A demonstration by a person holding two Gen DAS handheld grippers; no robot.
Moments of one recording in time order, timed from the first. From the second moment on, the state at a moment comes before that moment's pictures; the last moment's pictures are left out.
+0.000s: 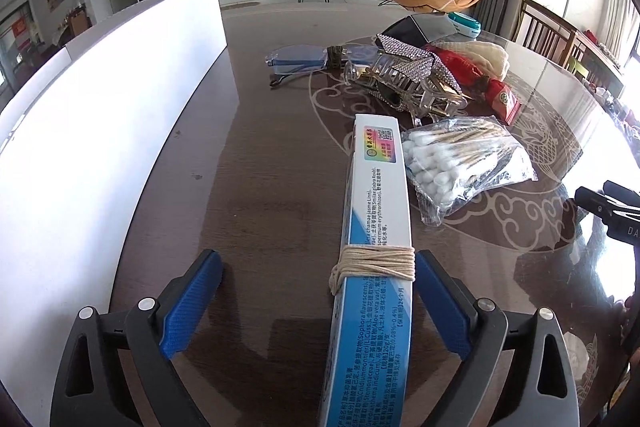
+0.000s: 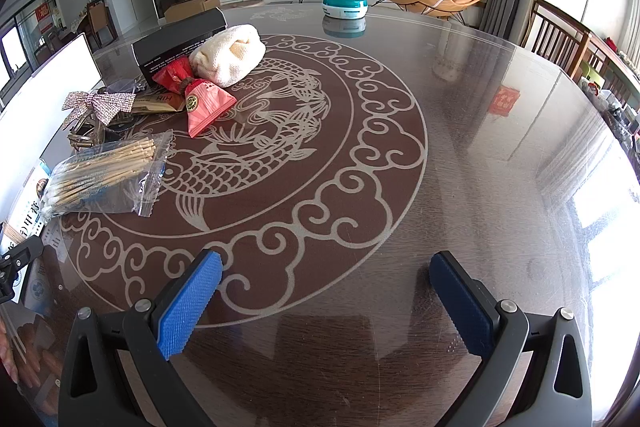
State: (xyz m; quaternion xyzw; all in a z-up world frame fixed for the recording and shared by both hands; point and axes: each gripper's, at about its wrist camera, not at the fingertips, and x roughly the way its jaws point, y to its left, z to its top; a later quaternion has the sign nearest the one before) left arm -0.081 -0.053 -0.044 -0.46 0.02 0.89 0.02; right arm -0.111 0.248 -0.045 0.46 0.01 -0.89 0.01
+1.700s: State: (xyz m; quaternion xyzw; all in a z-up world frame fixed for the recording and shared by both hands) left arm -0.092 -0.061 -0.045 -0.46 0.00 0.89 -0.02; right arm -0.042 0.125 -0.027 0.39 0.28 -0.76 0.45
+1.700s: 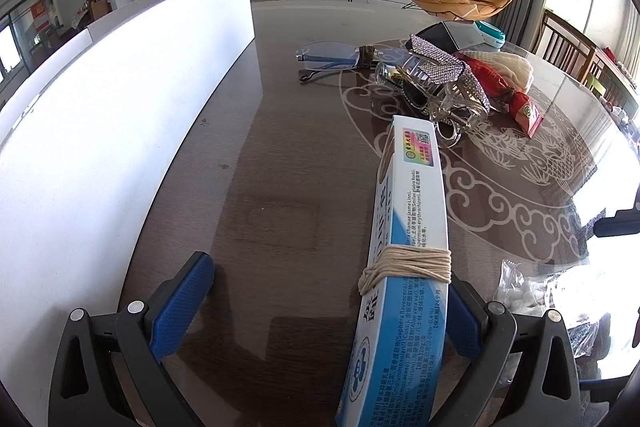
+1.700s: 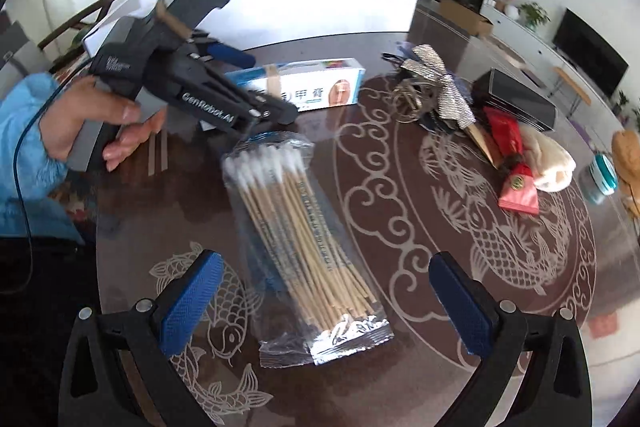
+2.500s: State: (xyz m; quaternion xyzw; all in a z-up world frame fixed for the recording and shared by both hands) left arm -0.102 -0.033 -0.046 -0.46 0.02 0.89 0.01; right arm -0.058 0.234 -0.033 0.43 0.11 -0.88 0.16
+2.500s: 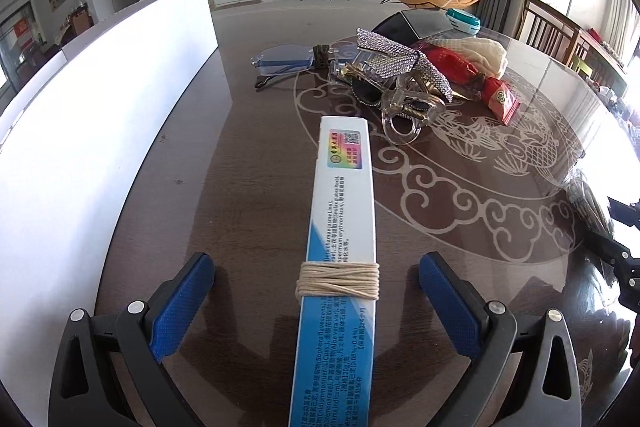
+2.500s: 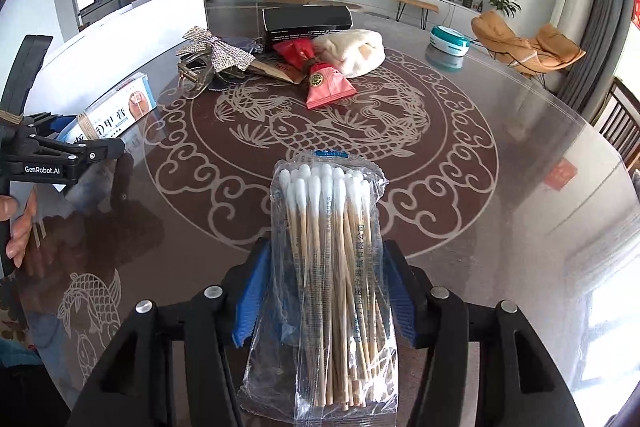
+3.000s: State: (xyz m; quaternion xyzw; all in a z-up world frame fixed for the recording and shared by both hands) left arm -0.102 -0.033 -0.049 -0.46 0.02 0.89 0.01; right arm -0.075 0.237 -0.044 0.46 0.08 -0.87 0.15
